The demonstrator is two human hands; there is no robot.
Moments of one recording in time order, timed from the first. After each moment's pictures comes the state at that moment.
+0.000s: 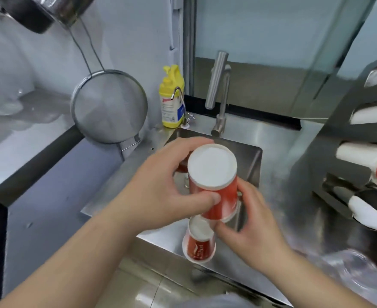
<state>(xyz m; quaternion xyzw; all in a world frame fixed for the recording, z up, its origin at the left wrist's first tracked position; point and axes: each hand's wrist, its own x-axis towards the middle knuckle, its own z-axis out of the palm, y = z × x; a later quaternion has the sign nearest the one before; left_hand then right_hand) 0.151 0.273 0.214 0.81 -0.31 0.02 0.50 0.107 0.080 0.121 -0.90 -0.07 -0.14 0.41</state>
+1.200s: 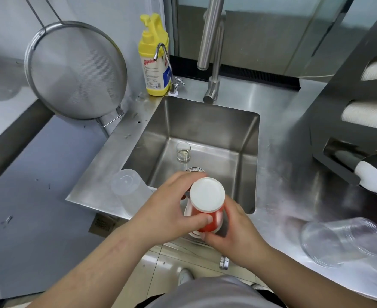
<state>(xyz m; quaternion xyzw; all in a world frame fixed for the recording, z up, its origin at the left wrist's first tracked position) 0.169 0.276 0.086 0.85 -0.28 -0.13 0.44 0.105 0.096 0.015 -0.87 0.02 0.04 0.48</state>
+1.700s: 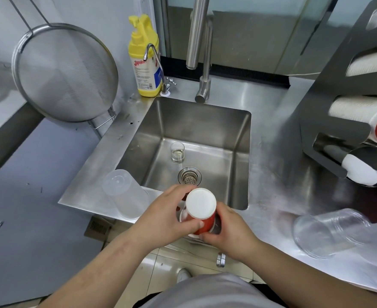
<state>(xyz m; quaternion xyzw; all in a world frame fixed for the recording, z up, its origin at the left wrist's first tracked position) 0.162 0.271 0.045 0.86 -0.25 -0.16 0.41 0.103 0.082 -0.018 -0.90 0.03 0.10 0.43</state>
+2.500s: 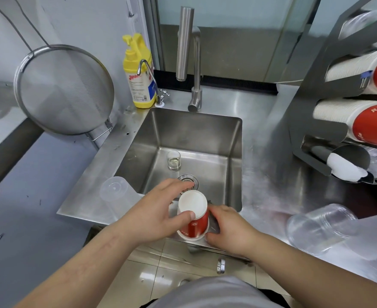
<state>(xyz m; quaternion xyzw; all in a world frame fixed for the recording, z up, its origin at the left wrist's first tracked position) 0.172 0.276 0.075 0.87 -0.34 -0.14 0.34 0.108 0.069 0.002 -0.94 -0.03 0.14 0.31</state>
